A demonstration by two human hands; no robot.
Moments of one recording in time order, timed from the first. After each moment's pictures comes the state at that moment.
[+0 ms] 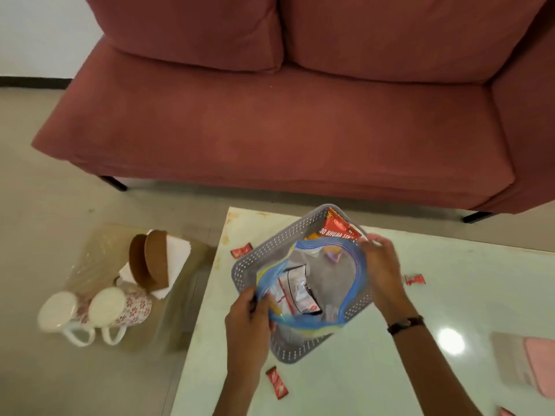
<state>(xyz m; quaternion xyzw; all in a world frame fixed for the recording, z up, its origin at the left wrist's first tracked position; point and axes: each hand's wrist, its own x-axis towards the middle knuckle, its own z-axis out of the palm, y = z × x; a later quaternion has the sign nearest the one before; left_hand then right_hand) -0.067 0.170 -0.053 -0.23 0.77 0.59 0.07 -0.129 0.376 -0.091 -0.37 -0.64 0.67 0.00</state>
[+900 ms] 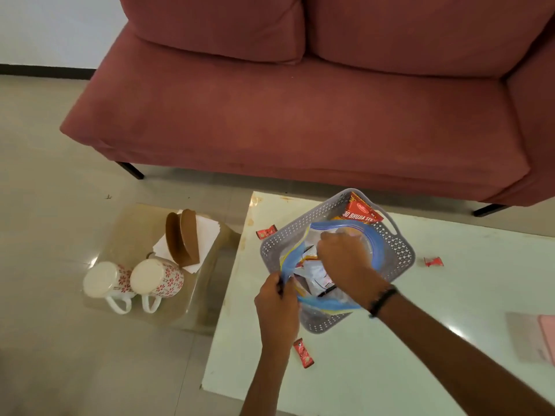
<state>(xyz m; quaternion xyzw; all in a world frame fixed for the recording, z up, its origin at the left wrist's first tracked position) -0.039 0.137 -0.063 -0.25 0.77 0.58 0.08 -0.110 0.257 -0.039 0.12 -0.97 -0.05 -0.20</state>
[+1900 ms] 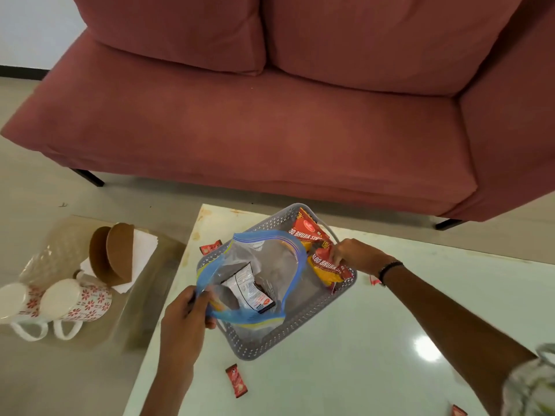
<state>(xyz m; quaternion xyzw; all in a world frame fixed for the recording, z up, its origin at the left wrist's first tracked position) -0.057 0.154 -0.077 -0.27 0.76 0.59 0.04 -0.173 0.479 -0.158 0.14 -0.91 0.11 -0.36</state>
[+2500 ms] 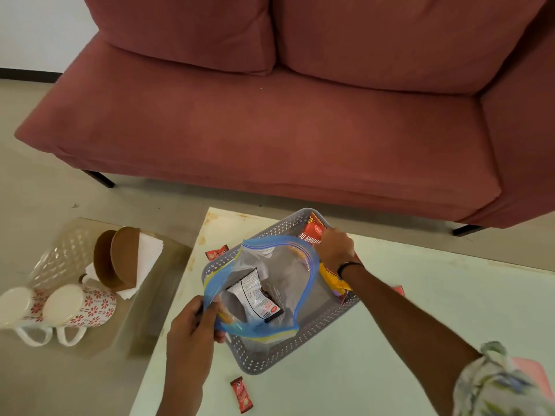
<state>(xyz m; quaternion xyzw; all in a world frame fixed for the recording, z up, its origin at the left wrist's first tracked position) -0.059 0.162 -0.075 -0.27 0.76 0.59 0.04 -0.205 0.402 -0.176 -0.09 -0.97 0.11 -0.21</state>
